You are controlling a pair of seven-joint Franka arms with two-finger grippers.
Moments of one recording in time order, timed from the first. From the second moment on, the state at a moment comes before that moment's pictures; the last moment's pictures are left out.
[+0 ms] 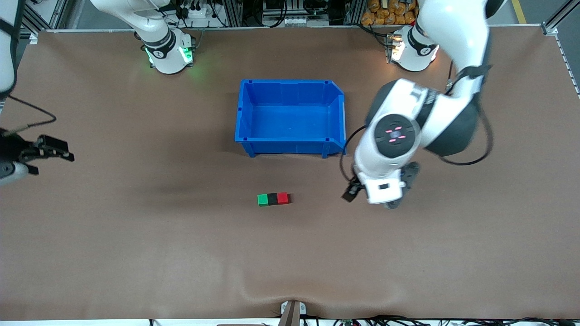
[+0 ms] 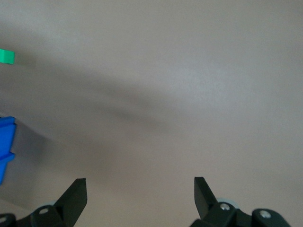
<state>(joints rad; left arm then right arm) -0.47 0.63 -0.01 -1.05 0.01 1.57 -1.40 0.14 0.20 -0.28 -1.48 0.12 1.62 -0.45</state>
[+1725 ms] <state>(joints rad) -0.12 -0.02 -0.01 -1.58 0.04 1.53 -0.30 -0.05 -0.05 -0.03 -1.56 0.04 1.44 -0.04</state>
